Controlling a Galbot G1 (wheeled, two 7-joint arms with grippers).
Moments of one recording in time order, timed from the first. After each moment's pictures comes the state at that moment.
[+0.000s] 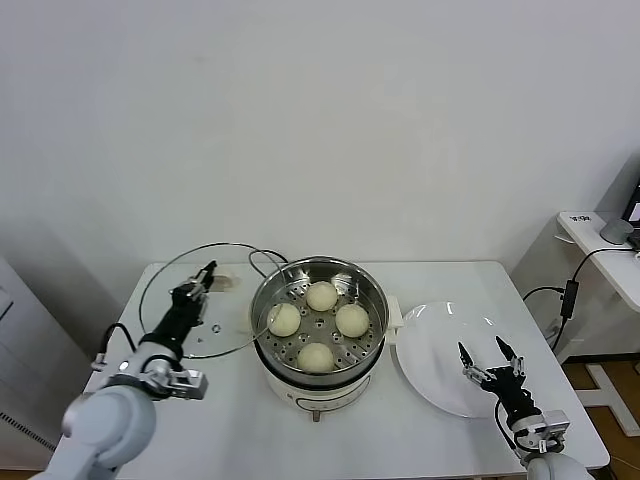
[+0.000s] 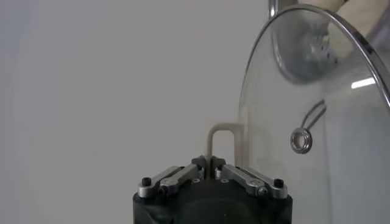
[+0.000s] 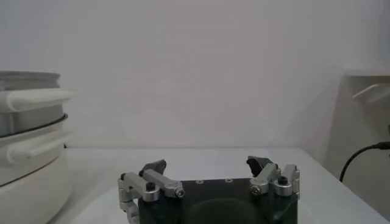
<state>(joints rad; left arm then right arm) 1.20 -0.96 -0.33 -2.13 1.08 0.25 0.22 -1.32 1.35 0.88 1.51 0.26 0.17 -0.45</state>
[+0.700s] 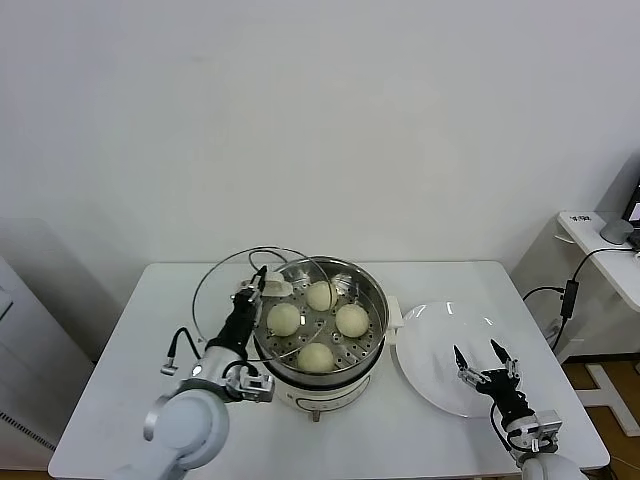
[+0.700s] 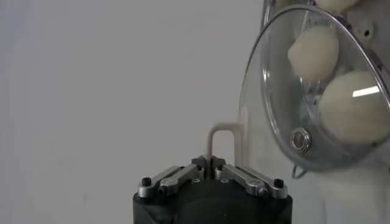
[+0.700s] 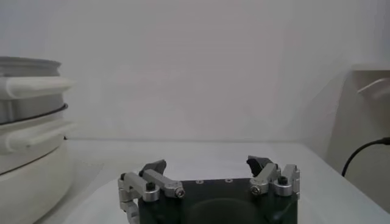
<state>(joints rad) 1.06 -1.09 -0.04 -2.07 1.28 0.40 0.23 -1.31 1.36 0.87 1.48 0.24 0.17 -0.45</state>
